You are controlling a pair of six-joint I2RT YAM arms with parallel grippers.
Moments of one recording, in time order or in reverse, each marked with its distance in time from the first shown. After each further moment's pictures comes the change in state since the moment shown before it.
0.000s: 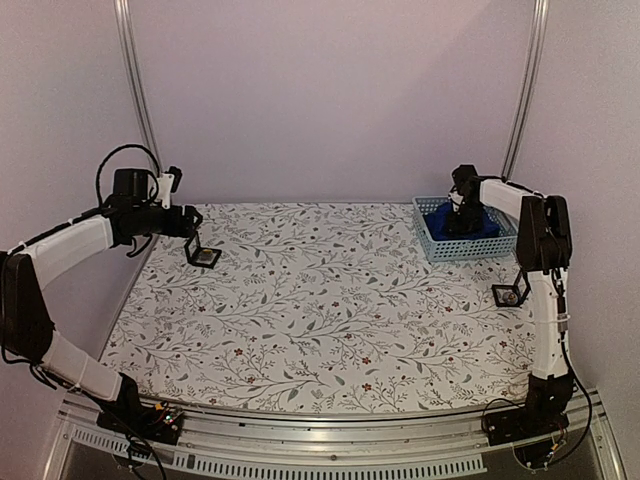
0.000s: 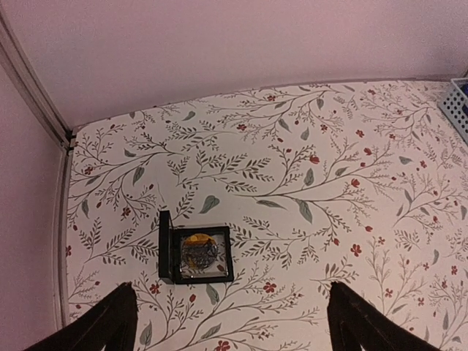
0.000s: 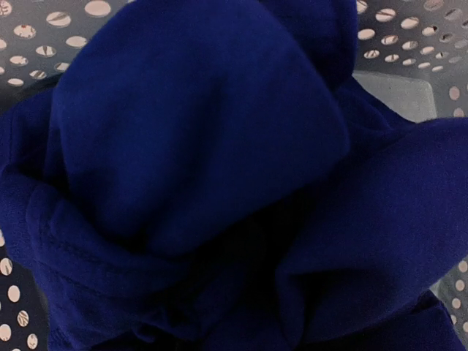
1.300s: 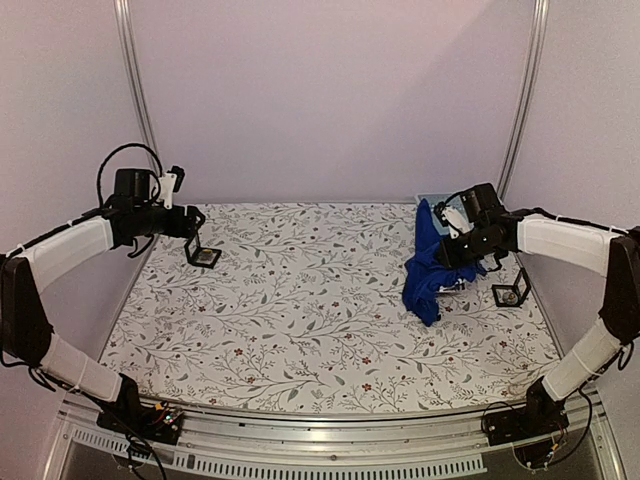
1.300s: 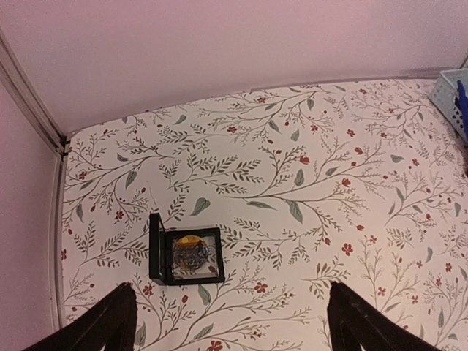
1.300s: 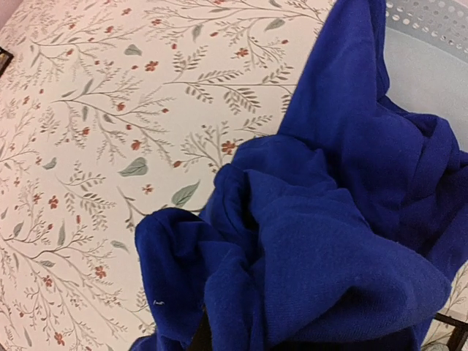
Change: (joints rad) left arm -0.024 -0.017 -0.007 0.000 -0.001 0.000; right arm 0.260 -0.907 -0.997 0.333 -0.291 -0.005
